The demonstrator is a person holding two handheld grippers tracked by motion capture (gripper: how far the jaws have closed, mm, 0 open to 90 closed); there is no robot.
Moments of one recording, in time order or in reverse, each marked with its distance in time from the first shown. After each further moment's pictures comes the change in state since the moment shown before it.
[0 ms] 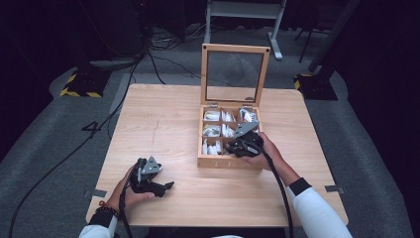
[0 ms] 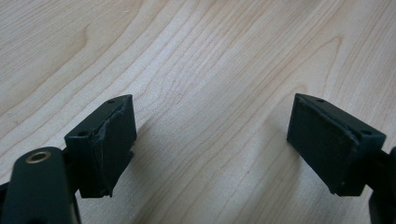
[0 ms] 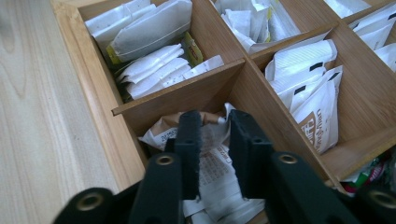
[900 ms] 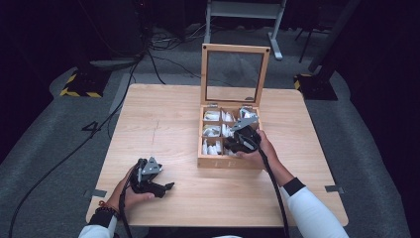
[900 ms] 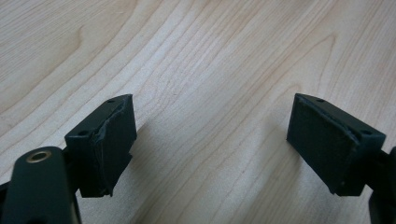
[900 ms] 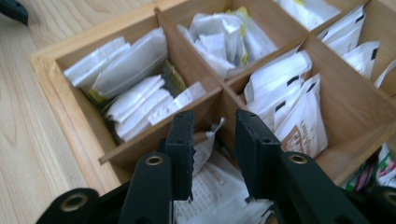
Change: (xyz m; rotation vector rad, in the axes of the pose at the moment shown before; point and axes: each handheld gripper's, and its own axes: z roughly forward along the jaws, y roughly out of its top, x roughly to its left) left arm -0.001 0.000 0.000 0.001 -0.013 0.010; right arm -0.001 0.012 0.002 -0.022 -0.051 0.134
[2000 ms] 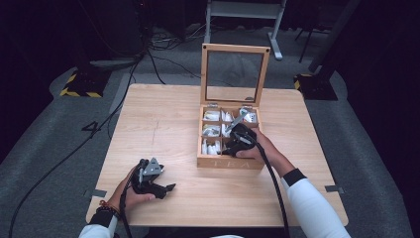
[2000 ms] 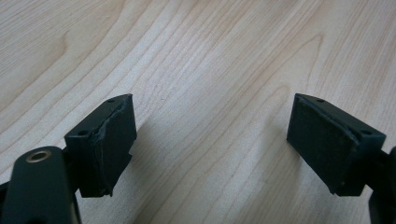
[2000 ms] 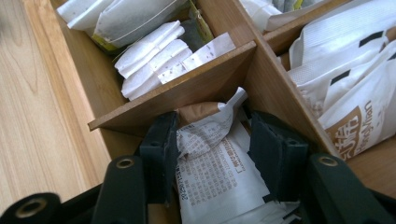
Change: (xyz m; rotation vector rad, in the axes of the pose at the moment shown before) left arm -0.002 0.002 0.002 0.002 -0.024 0.024; right arm -0.016 0.007 0.023 0.223 0.194 -0.044
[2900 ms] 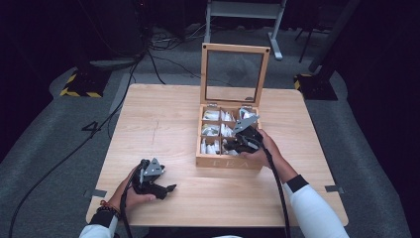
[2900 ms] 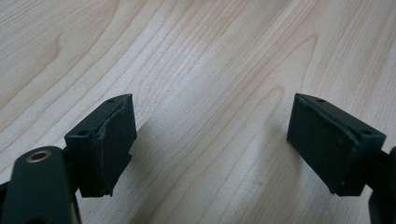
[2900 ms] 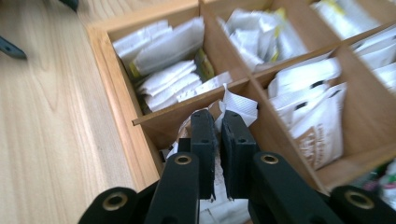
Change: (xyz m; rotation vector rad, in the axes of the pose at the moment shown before) left arm -0.002 0.001 0.001 -0.003 -0.009 0.005; right arm 0.017 -0.012 -0.027 -0.201 -0.083 -0.096
